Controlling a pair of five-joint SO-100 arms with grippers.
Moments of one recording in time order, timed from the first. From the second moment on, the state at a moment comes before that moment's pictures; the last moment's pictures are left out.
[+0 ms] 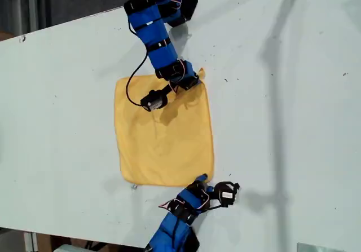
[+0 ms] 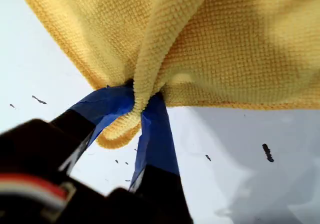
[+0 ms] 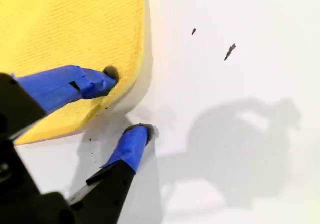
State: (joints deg) arm 0 21.9 101.0 131.2 48.3 -142.1; arm 1 -9.1 81.4 113.0 65.0 61.1
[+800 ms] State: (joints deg) arm 0 7.1 90.9 94.0 86.0 -109.9; arm 1 -6.9 89.5 107.3 75.2 58.6
